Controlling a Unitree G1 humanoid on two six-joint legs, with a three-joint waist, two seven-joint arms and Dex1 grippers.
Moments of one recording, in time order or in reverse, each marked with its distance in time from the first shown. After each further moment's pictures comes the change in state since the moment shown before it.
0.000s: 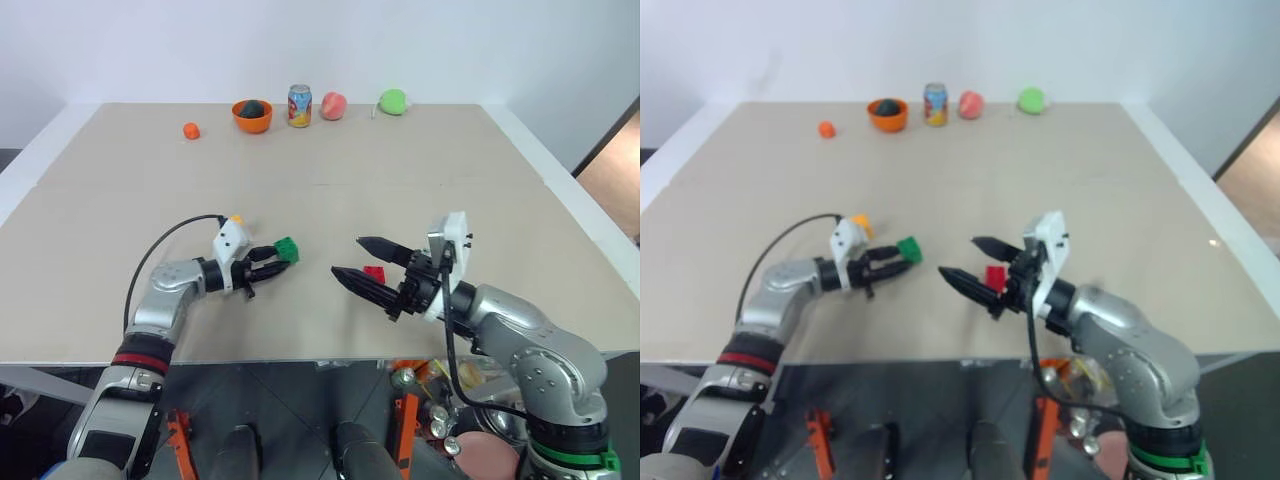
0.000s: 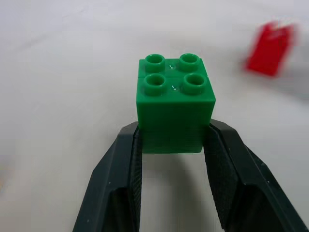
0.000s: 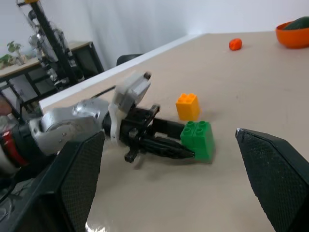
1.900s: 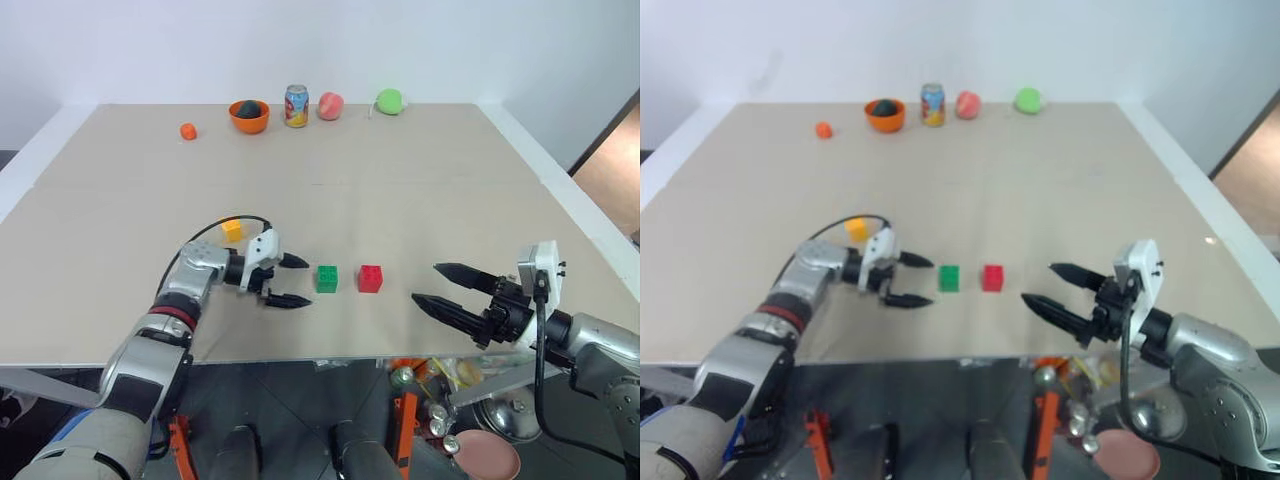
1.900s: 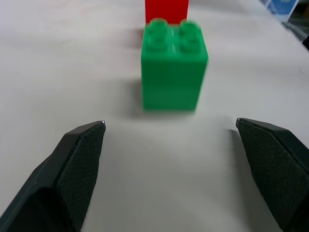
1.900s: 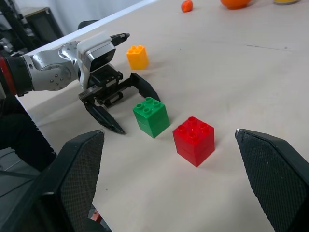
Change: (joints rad) left arm -0.255 -0.031 -0.053 0.519 0.166 -0.274 -0.326; right arm 0.222 -0.214 -0.228 0.116 -0.008 -0.103 0.203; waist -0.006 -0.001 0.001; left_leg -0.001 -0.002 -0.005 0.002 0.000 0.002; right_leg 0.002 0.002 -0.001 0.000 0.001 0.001
